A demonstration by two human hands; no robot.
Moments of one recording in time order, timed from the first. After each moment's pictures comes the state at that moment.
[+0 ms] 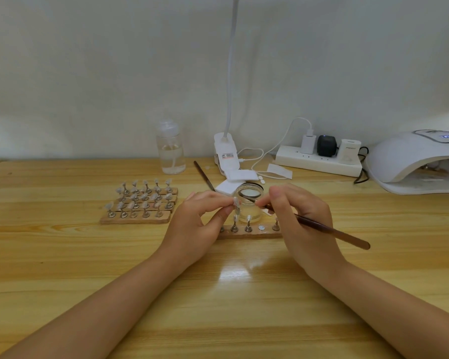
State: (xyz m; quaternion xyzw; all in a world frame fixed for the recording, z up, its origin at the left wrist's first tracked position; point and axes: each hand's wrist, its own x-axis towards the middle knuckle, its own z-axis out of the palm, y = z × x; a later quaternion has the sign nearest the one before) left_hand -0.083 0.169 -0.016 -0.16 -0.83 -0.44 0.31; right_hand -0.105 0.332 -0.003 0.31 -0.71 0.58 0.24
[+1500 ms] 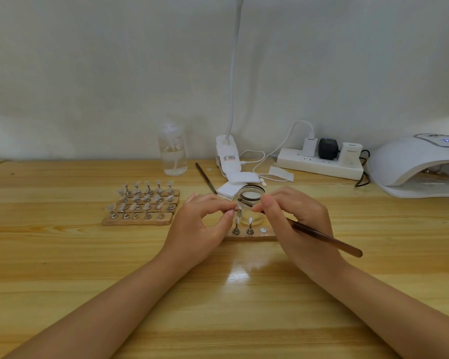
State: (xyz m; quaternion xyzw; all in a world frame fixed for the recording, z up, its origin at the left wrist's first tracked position) left_hand -0.079 0.172 -0.012 -0.10 -0.84 -0.45 0.29; right_hand -0.111 0.332 -0.006 0.37 -0.72 0.50 0.31
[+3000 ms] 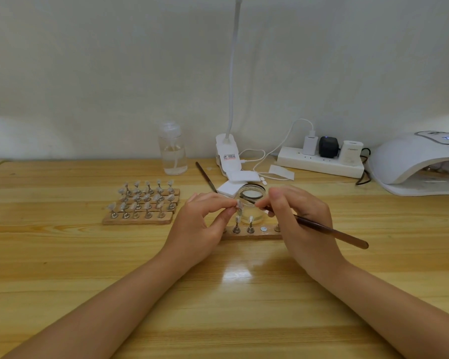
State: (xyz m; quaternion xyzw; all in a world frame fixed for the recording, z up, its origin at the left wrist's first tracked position) left_hand -0.081 0.171 -0.014 -0.13 -0.84 -0.44 0.30; right_hand -0.106 0.331 -0.003 0.33 -0.70 0.58 0.25
